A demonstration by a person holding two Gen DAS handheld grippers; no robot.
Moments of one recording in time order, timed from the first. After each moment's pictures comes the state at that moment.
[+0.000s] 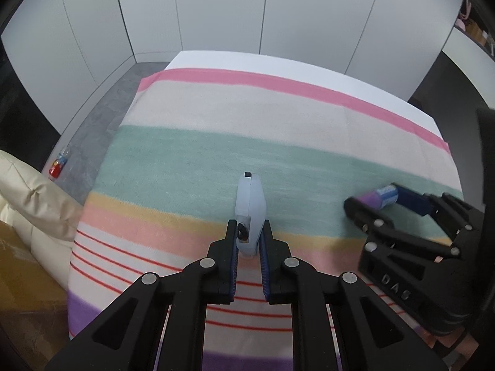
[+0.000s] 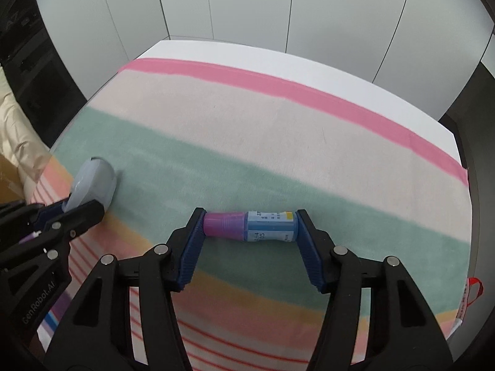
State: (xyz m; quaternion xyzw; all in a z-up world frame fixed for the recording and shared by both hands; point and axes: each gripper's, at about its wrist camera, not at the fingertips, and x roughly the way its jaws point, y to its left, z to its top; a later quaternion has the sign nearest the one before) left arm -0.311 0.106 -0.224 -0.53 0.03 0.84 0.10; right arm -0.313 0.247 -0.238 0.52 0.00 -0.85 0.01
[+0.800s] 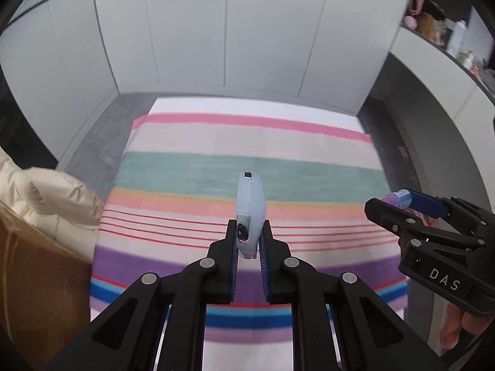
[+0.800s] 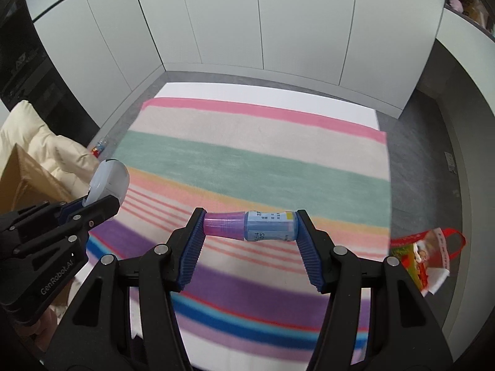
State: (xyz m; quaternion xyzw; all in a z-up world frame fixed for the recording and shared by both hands) left arm -0.182 0.136 -0.086 -0.48 0.05 0.86 0.17; right arm -0.182 0.301 -0.092 0.50 -0.07 -0.87 -0.01
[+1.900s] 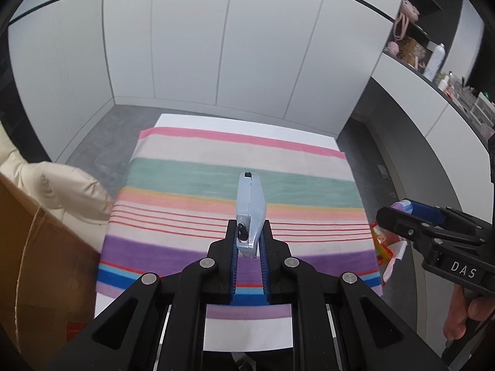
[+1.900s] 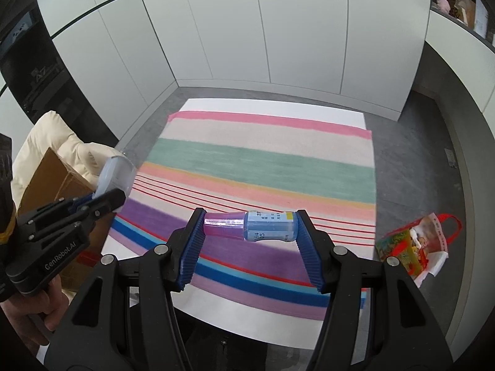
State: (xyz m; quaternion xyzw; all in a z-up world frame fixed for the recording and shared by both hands) left arm -0.144 0.086 -0.049 -0.45 0.00 0.87 0.19; right arm -0.107 0.296 -0.030 0.46 -0.09 -0.88 0.00
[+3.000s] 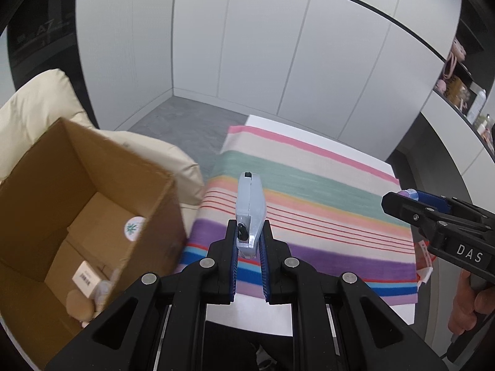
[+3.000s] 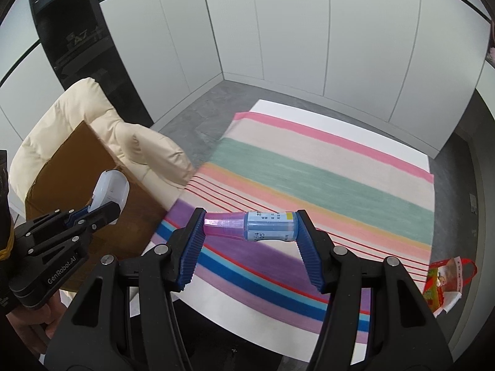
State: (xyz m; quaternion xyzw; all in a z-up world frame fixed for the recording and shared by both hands) left arm -0.137 -0.064 -0.048 -0.44 -0.04 0.89 0.08; right arm -0.154 0.146 -0.026 0.46 -0.03 -0.89 0.09
